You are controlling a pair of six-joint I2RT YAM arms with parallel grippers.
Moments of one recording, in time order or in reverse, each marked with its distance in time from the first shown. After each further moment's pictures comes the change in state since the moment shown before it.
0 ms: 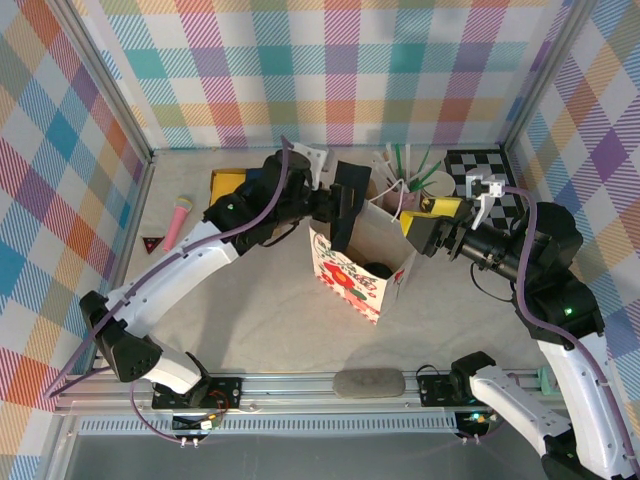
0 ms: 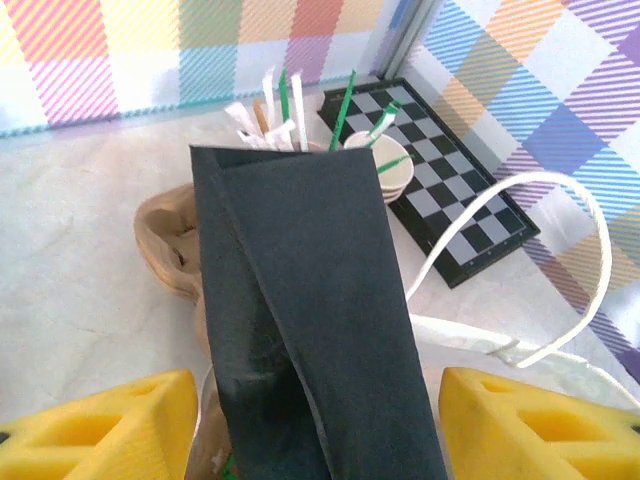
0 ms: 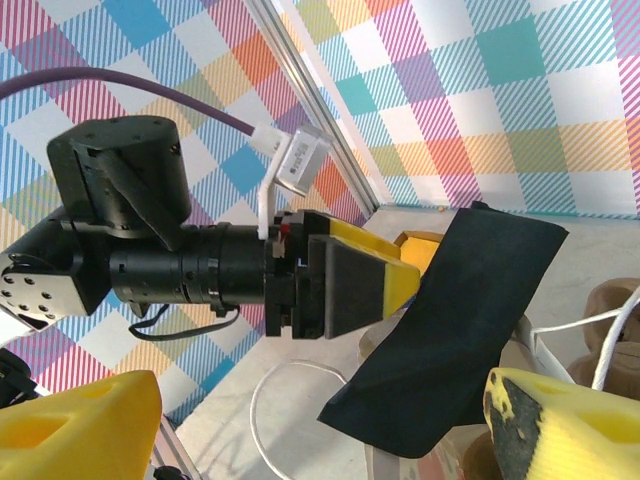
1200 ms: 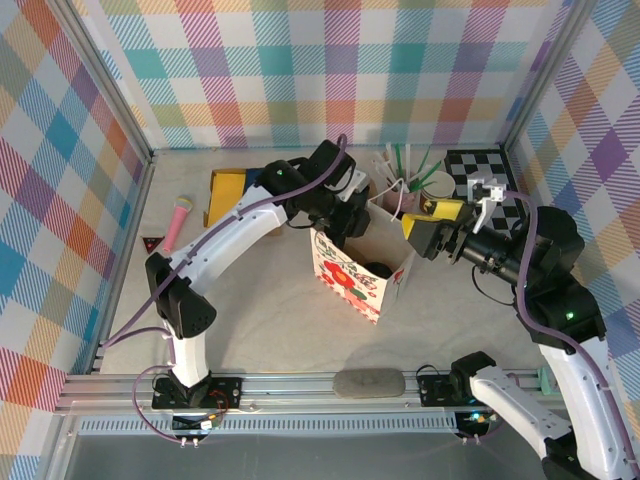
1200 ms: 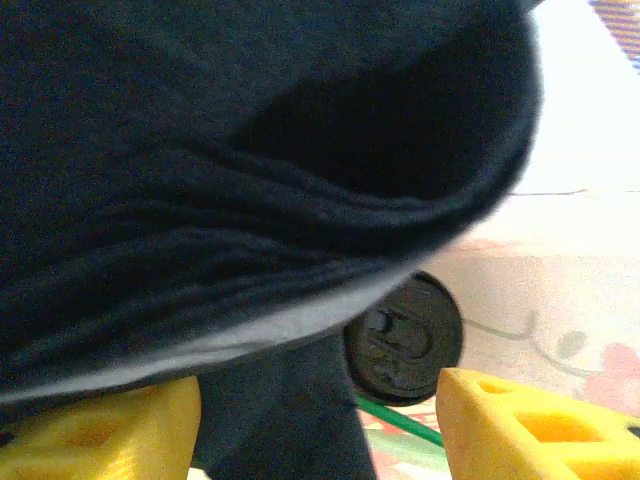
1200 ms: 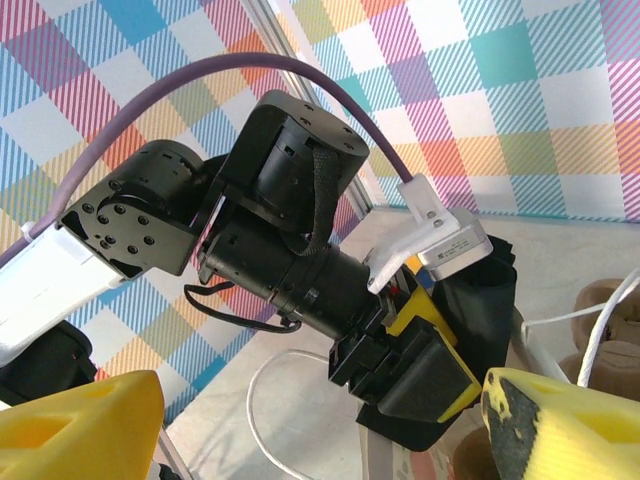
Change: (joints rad) left arm 0.001 0.390 0.435 -0.543 0.196 0.153; right arm 0.000 -0.018 -0.014 -0.008 0.012 -0.019
